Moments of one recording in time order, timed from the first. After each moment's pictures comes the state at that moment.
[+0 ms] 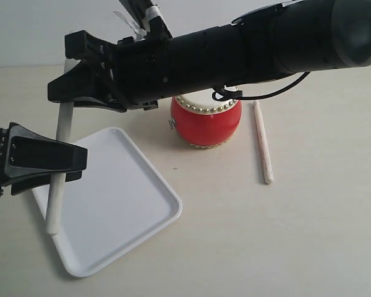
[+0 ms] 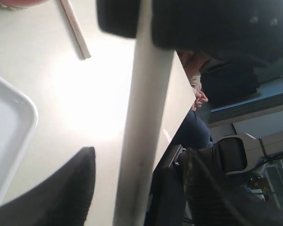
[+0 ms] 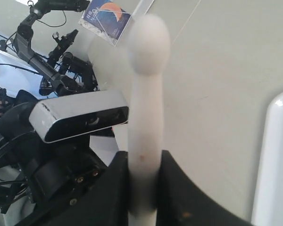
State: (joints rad) left arm 0.00 1.36 -0.50 -1.44 1.21 1.25; right arm 0.67 1.85 -1.21 1.71 0.84 -1.06
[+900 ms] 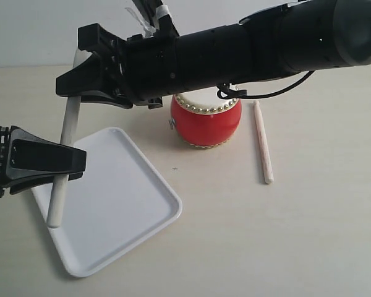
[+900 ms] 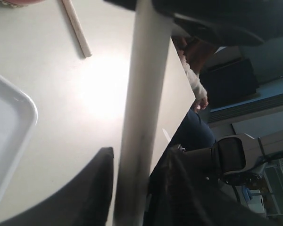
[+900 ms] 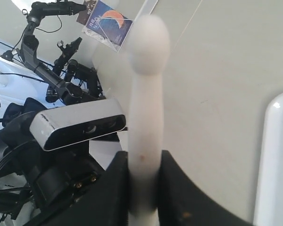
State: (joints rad) left arm 0.00 1.36 -0.50 -1.44 1.21 1.25; right arm 0.64 1.87 -1.21 1.73 0.88 -1.06
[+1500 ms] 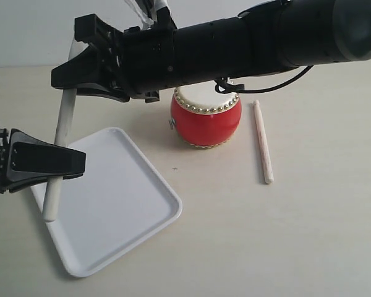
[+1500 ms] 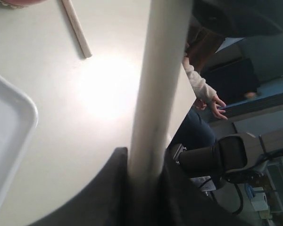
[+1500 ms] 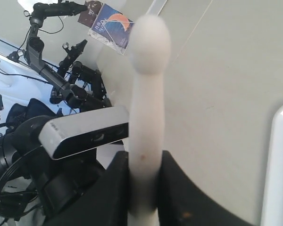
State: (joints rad) left arm 0.00 1.36 -0.50 -1.44 1.22 1.27; right arm 0.64 1.87 -1.23 1.74 0.89 -1.05
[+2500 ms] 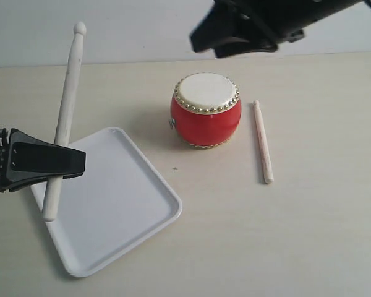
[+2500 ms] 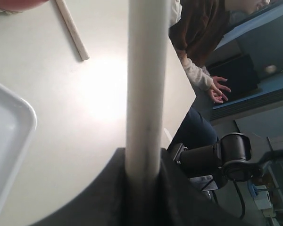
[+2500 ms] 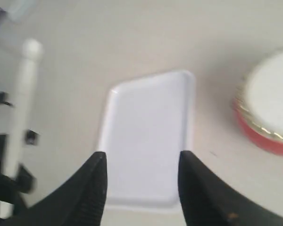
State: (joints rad) left arm 0.00 1.36 -0.50 -1.45 1.22 1.29; right arm 0.33 1.54 -1.24 0.85 0.91 -0.53
